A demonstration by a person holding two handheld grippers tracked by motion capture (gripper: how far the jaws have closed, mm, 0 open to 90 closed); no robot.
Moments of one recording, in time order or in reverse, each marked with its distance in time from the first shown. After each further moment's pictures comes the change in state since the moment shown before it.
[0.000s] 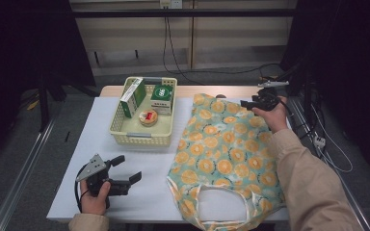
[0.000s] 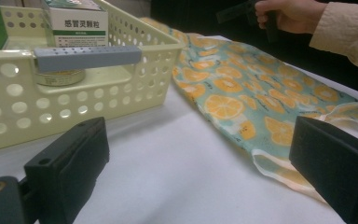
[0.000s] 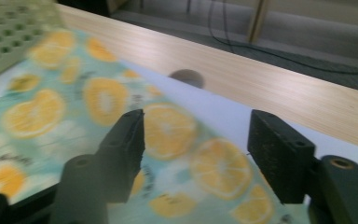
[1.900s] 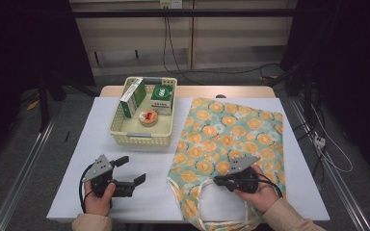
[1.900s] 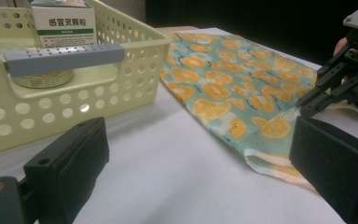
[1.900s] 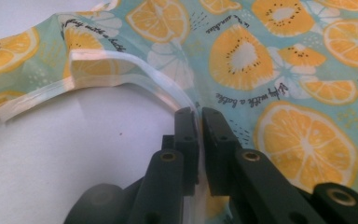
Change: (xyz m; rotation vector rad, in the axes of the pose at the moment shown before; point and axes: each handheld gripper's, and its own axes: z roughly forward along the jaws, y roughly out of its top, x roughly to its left) left arm -0.009 0.002 0.006 0.025 -0.001 0.038; right arm 0.191 -0.130 -0.084 0.170 0.457 -0.393
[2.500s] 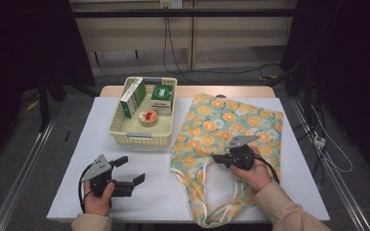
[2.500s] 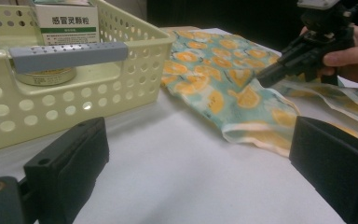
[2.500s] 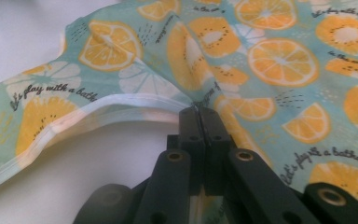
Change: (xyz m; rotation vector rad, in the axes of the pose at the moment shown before) left arm 0.002 -0.001 -0.001 0.001 0.000 -0.010; right arm -0.056 0.021 0.014 -0.061 -0.090 0.152
